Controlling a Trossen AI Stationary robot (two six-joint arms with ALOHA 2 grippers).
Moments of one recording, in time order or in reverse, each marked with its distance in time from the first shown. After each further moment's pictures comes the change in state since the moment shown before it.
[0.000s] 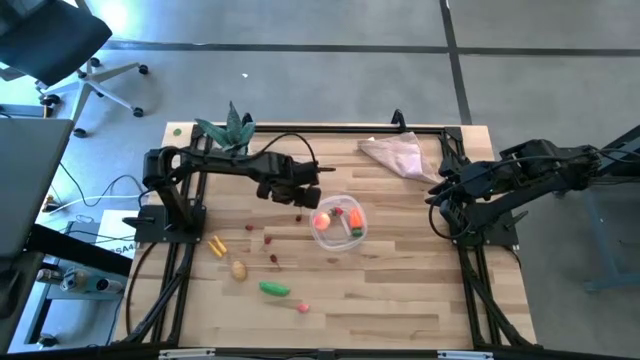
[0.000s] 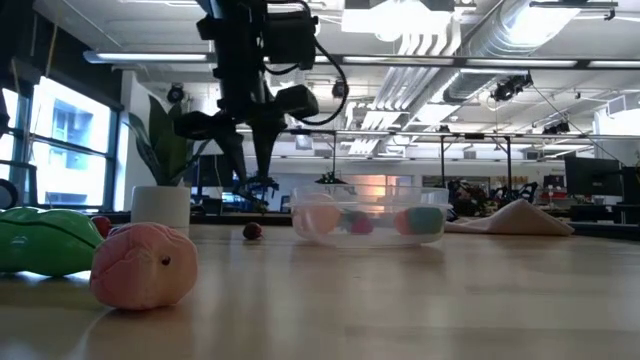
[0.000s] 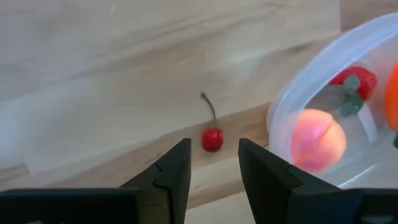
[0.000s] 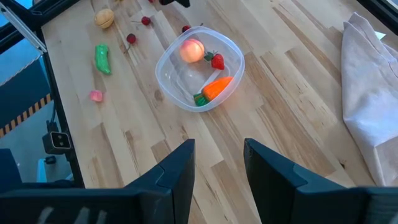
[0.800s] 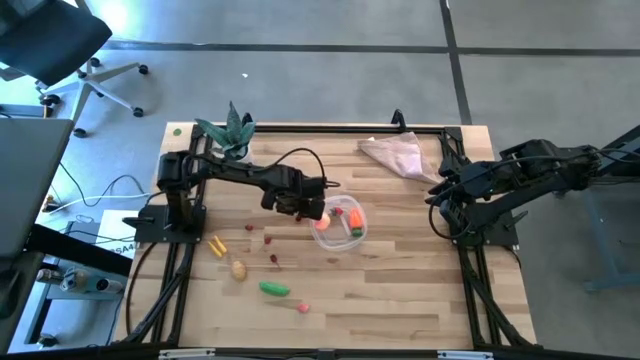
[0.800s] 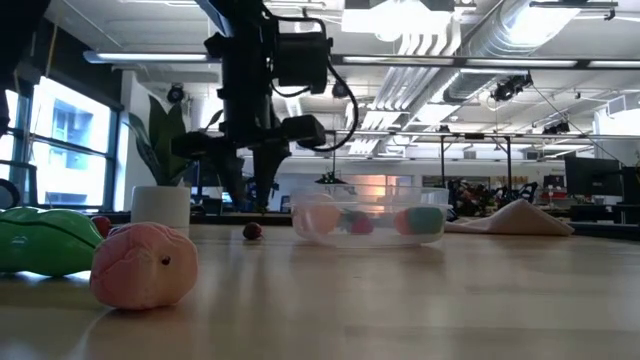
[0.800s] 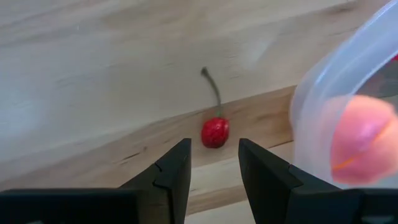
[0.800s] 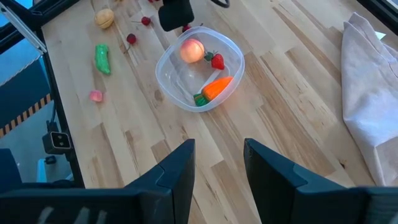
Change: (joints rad) left arm -0.075 0.115 -0.001 0.043 0.014 -0.070; right arm 0.000 0.000 0.000 0.000 0.000 0.000
